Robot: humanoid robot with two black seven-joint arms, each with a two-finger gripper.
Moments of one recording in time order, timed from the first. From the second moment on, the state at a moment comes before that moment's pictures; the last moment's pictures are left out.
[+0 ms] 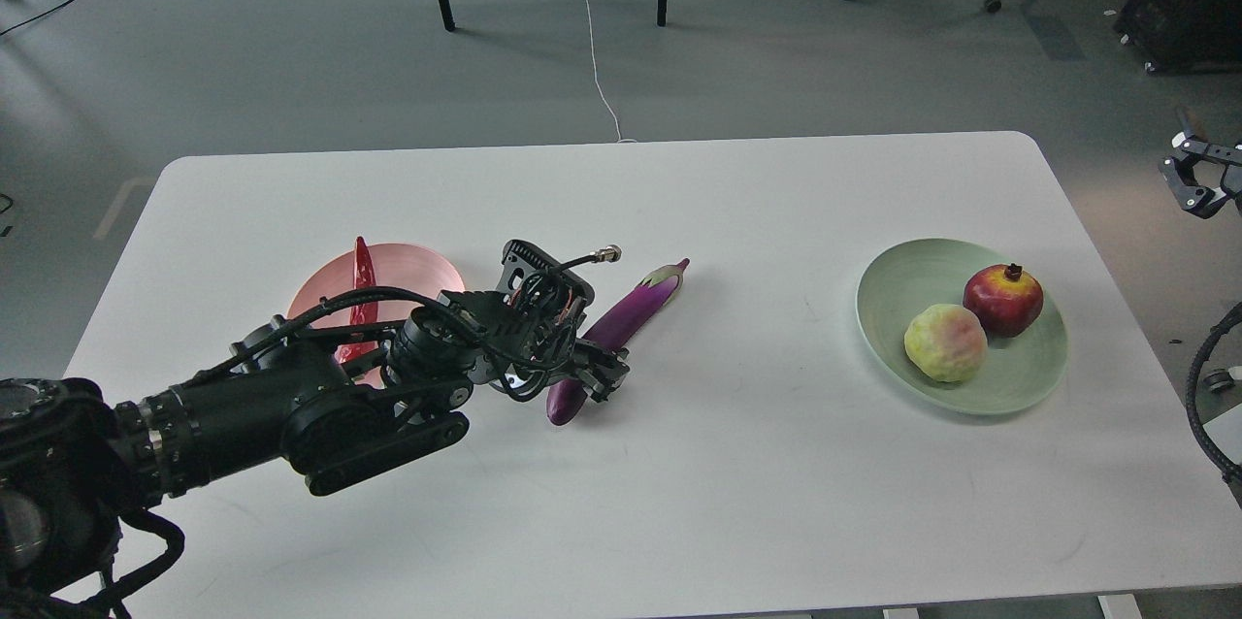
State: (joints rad) left arm -0.86 0.18 -0.20 -1.11 1.88 -0.38 0.18; right arm 0.55 -0.81 0.69 0.87 0.21 0.35 0.49
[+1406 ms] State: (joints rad) left arm -0.81 0.74 -0.23 -1.39 1.69 -0.34 0.23; right arm 0.57 -0.80 0.68 0.87 0.21 0.34 0.49
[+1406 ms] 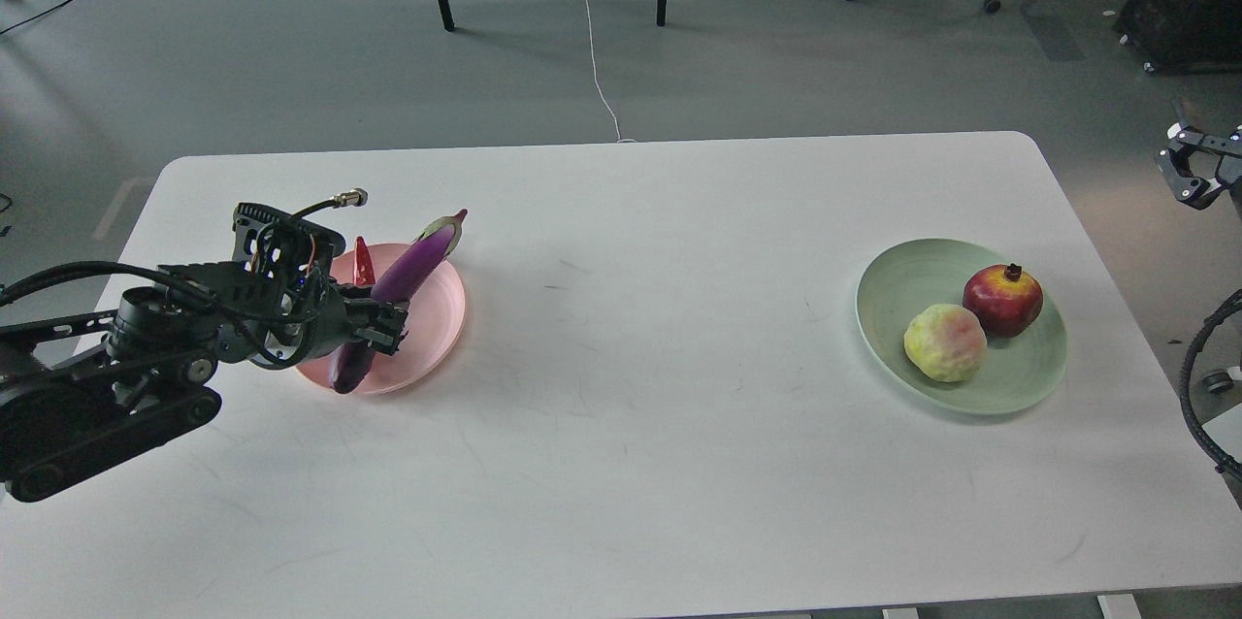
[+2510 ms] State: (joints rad) left arm -0.85 0.54 -0.87 -1.04 0.58 -0.22 0.10; right arm 0.61 -0.80 0.70 0.81 0.21 0.29 0.49
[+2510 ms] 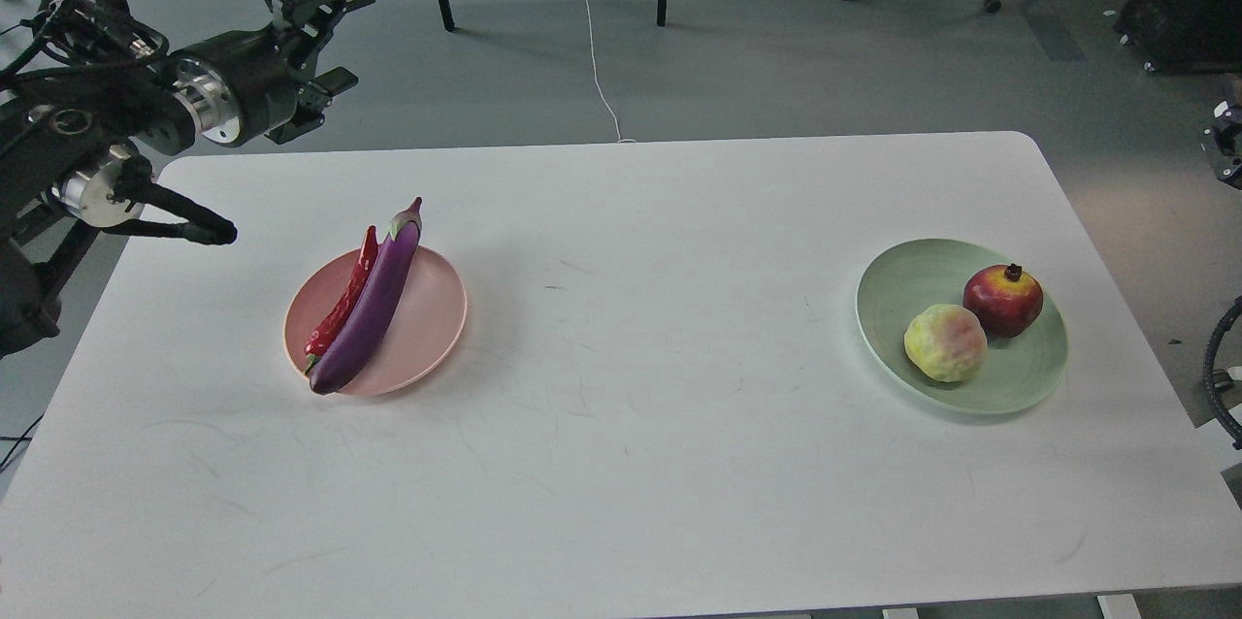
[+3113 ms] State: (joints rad) left arm -0.76 0.34 -0.90 -0.75 -0.08 -0.24 -0.08; right arm 0.62 -0.63 0.74 0.74 0.23 0.30 0.48
